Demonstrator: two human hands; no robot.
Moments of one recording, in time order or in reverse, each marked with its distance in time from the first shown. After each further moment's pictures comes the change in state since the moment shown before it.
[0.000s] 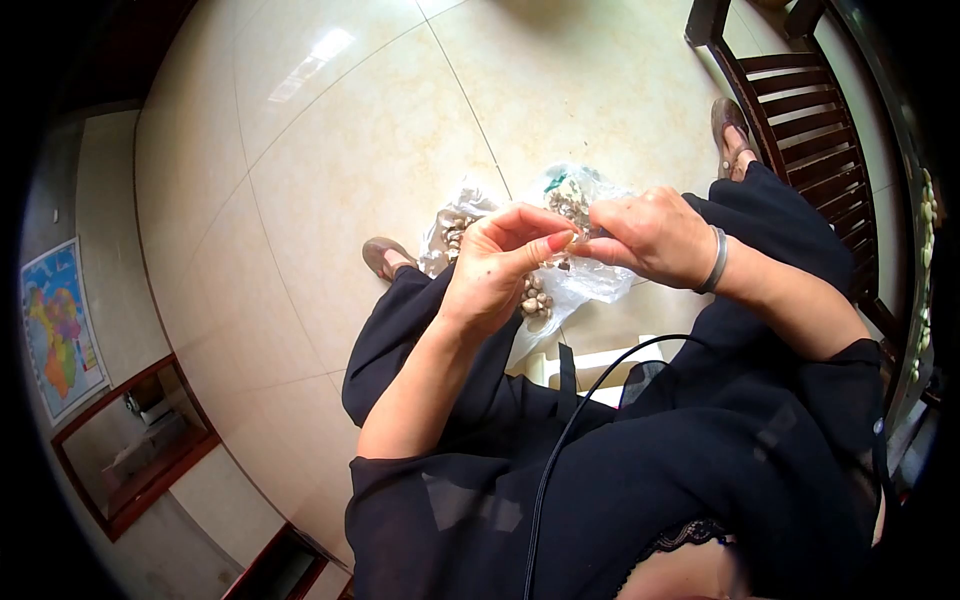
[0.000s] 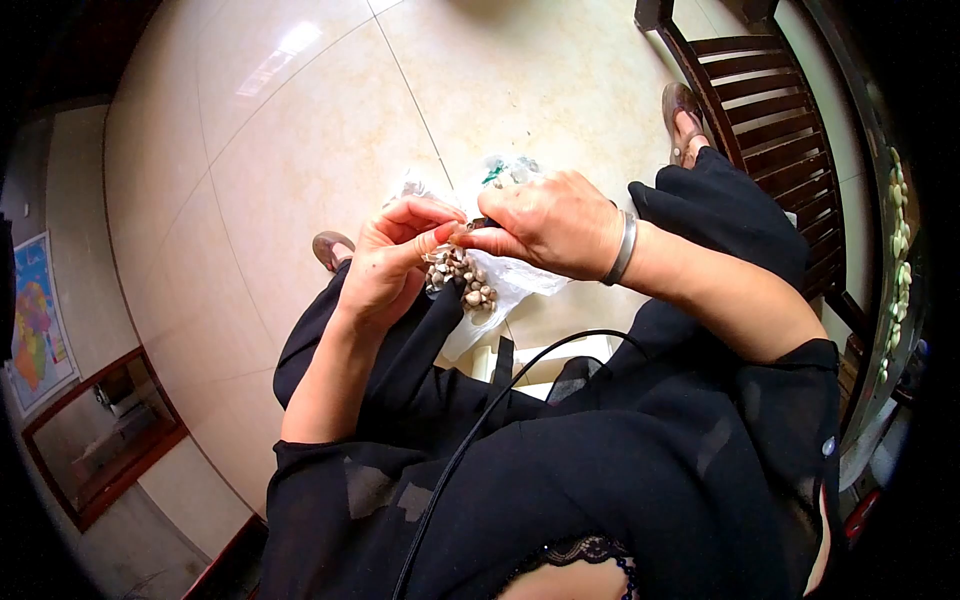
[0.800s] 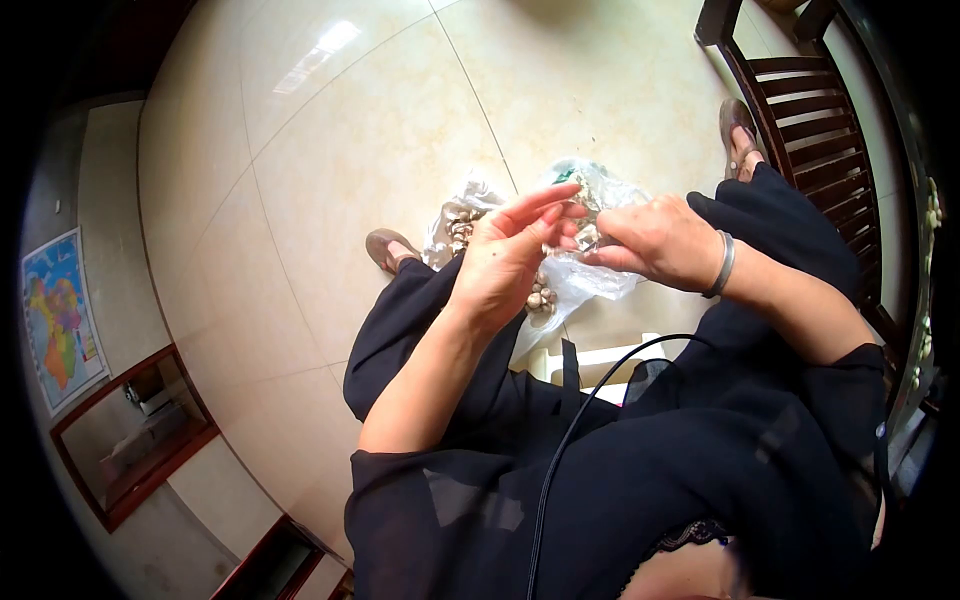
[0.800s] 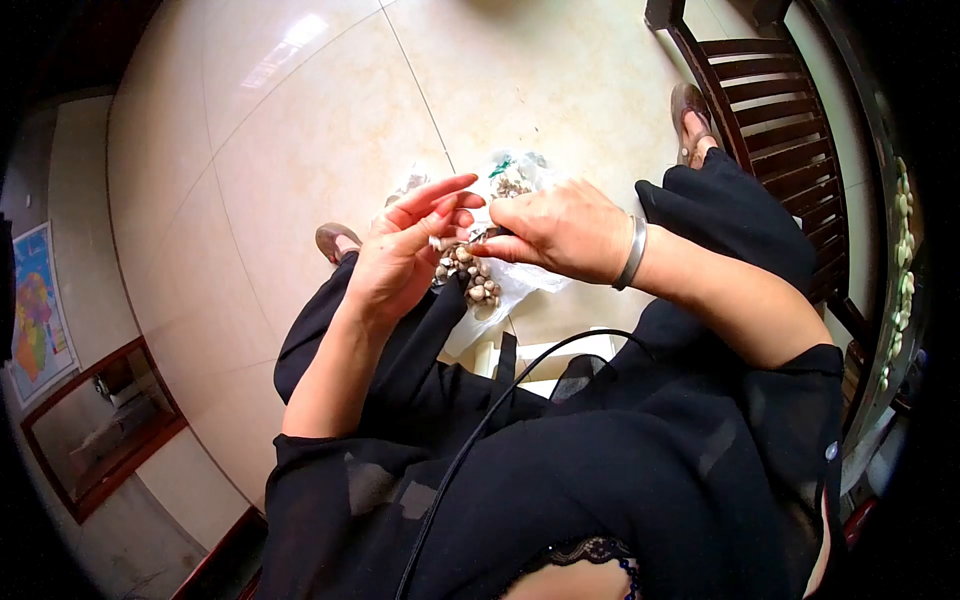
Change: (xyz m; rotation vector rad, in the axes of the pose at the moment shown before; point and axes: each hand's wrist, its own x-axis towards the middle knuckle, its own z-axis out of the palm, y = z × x) left_hand 0.002 -0.001 -0.003 -0.108 0.030 -0.118; right_hand -0.003 -0.001 0.005 -0.023 -0.087 0.004
